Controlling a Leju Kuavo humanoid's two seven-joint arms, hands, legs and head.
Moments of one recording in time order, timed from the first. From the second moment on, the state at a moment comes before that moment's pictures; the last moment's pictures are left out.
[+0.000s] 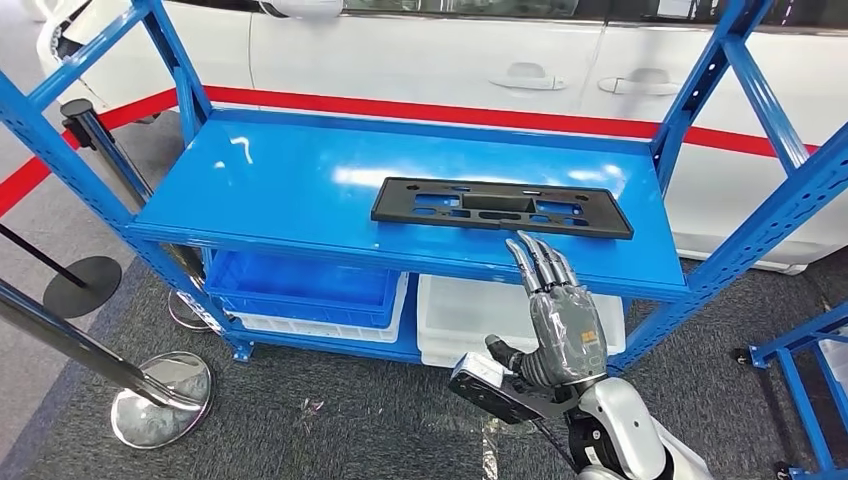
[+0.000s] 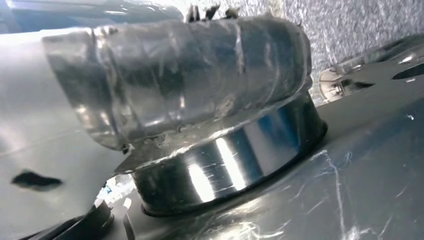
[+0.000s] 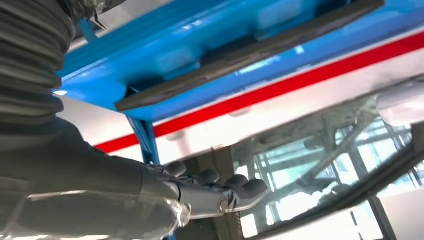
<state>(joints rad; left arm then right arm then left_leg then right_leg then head) -0.09 -0.11 -0.99 -0.18 0.76 0.12 0.21 -0.21 -0.45 0.81 -1.76 1.00 -0.30 0.34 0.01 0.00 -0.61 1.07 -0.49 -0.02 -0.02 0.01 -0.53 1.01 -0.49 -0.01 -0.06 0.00</state>
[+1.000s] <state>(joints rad) -0.09 -0.11 -1.00 -0.18 0.77 0.13 0.21 -0.21 -0.42 0.81 -1.63 0.97 -0.31 0.34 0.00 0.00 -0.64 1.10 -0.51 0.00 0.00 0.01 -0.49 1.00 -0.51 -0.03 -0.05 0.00</state>
